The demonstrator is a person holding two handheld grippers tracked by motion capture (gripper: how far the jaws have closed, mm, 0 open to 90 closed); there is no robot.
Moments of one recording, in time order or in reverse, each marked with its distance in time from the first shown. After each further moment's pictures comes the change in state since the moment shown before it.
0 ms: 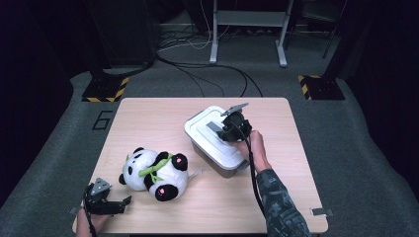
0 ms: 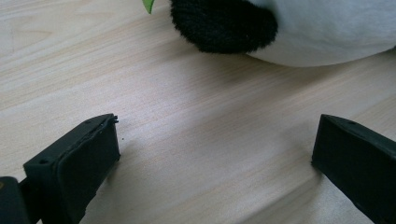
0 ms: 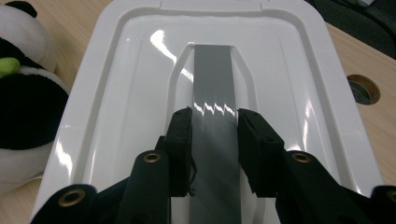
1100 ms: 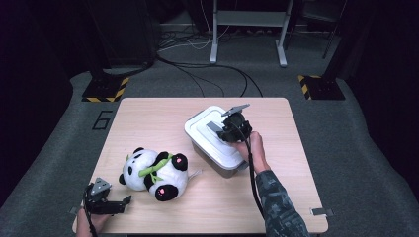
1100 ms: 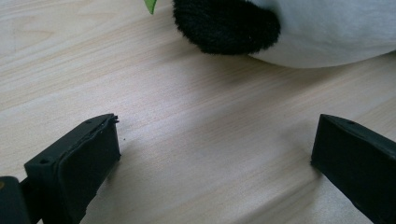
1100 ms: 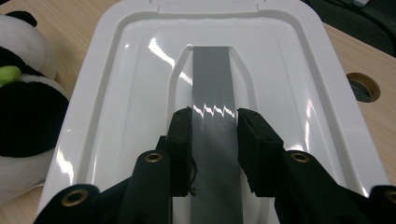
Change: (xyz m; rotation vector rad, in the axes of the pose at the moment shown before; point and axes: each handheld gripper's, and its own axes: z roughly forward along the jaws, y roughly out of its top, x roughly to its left) left arm 0.000 0.000 0.000 -0.003 0.004 -0.003; right arm 0.002 -0.003 0.000 -0.024 -0.004 0.034
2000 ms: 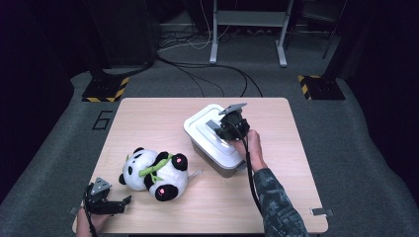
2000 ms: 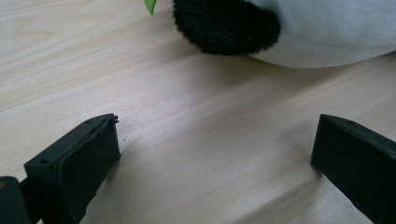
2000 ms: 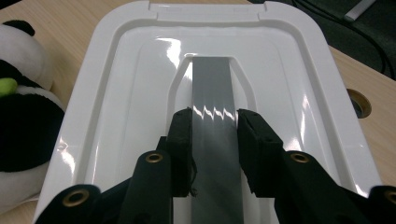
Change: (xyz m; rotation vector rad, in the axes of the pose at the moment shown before) left arm 0.000 0.000 0.000 0.000 -0.001 0.001; right arm 0.003 0.008 0.001 -0.036 -0.021 -0.030
